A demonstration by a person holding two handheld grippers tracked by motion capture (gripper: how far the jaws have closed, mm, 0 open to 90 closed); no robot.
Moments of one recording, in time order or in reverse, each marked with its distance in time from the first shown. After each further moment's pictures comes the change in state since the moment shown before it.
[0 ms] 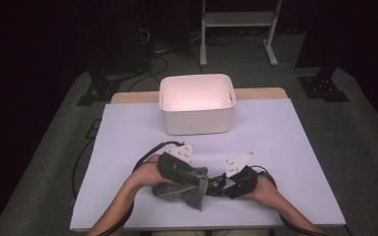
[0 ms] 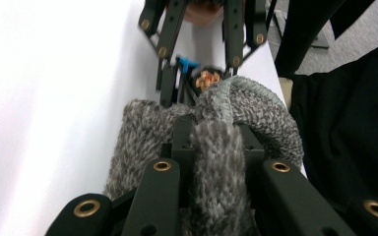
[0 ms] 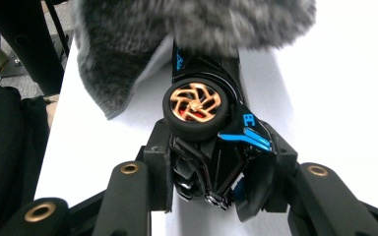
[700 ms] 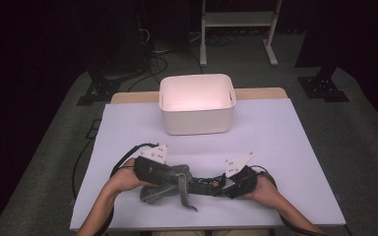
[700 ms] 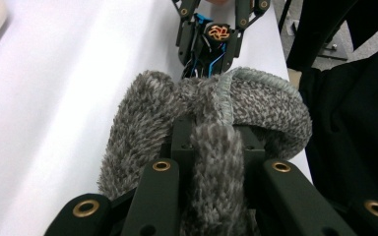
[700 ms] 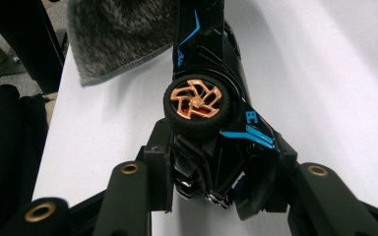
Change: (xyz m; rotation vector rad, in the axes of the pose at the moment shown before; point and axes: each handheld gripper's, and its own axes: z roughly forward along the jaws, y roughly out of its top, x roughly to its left) left arm -0.010 -0.041 -0.042 -0.033 0.085 -0.057; right arm 0.000 0.000 0.001 0.011 -0.003 -0.003
